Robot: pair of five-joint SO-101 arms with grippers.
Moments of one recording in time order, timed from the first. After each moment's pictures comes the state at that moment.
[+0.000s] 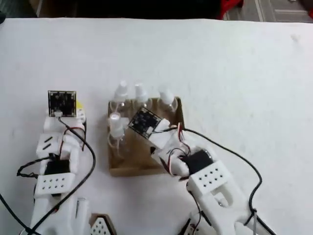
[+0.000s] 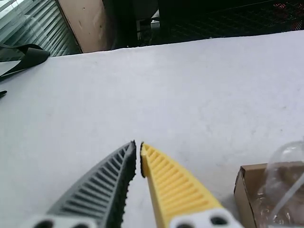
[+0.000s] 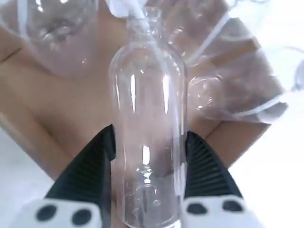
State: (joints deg) left arm -12.8 -54.8 82.4 2.9 -7.5; right arm -33.3 -46.9 63.1 46.2 30.2
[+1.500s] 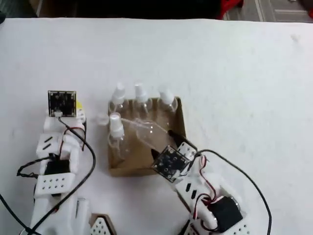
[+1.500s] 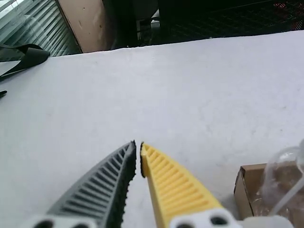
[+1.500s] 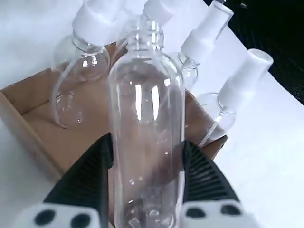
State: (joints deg) left arm -12.8 -54.8 82.4 2.9 -7.5; right arm -35.7 -102.9 80.0 59.1 29.1
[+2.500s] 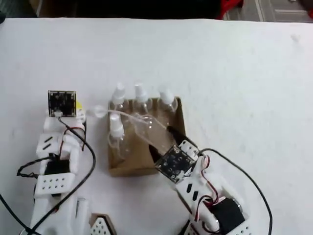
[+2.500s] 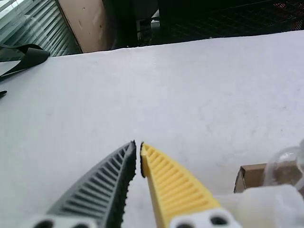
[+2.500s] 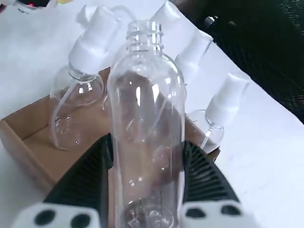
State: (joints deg) left arm -12.8 -54.8 82.4 2.9 -7.5; right arm -36.2 -102.8 77.7 56.8 26.1
